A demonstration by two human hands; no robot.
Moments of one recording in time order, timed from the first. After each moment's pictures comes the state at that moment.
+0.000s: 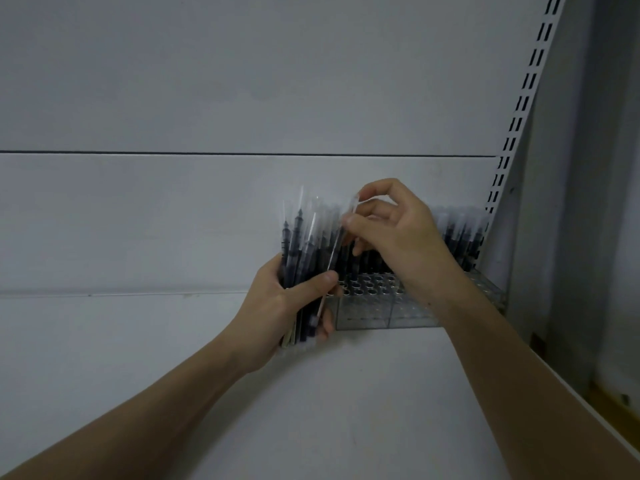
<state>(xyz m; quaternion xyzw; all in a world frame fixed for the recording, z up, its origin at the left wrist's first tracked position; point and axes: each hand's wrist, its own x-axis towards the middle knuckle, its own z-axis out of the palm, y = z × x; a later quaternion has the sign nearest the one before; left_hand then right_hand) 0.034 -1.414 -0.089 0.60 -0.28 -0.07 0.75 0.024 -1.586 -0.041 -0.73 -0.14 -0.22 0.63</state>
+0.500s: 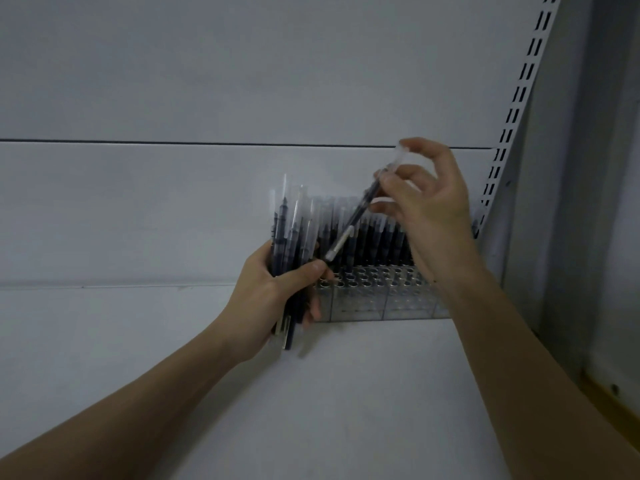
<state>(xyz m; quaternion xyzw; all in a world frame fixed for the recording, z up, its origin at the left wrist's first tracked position) 0.036 -1.413 -0.090 0.61 -0.27 -0.05 0.75 0.022 -1.599 -0.029 -0.63 -0.12 -0.33 0.70</state>
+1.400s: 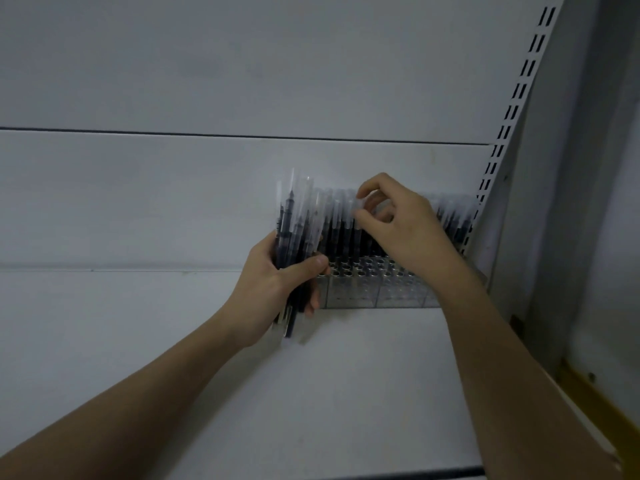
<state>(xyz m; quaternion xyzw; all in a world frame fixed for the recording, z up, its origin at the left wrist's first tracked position) 0.028 -1.416 -0.086 0.63 -0.25 -0.03 0.73 0.036 -1.617 -0.049 -0.87 -0.11 -0.29 0.38</state>
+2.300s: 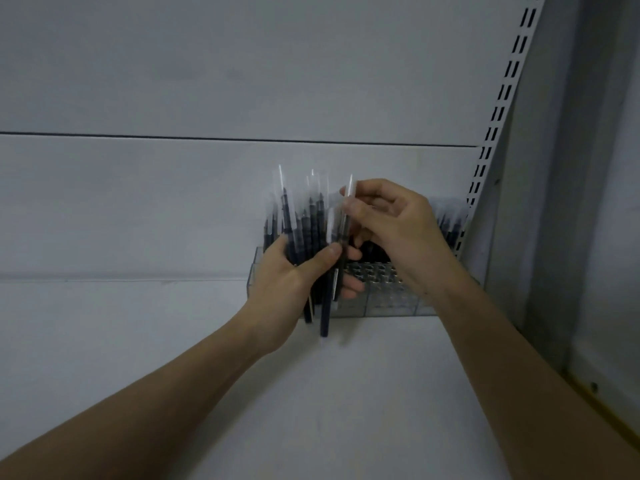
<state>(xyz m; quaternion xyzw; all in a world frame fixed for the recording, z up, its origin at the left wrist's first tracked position) 0.026 -1.456 -0.086 0.57 -0.26 -0.05 0.78 0.024 -1.616 -0.049 -0.71 -0.14 -0.21 0.66</state>
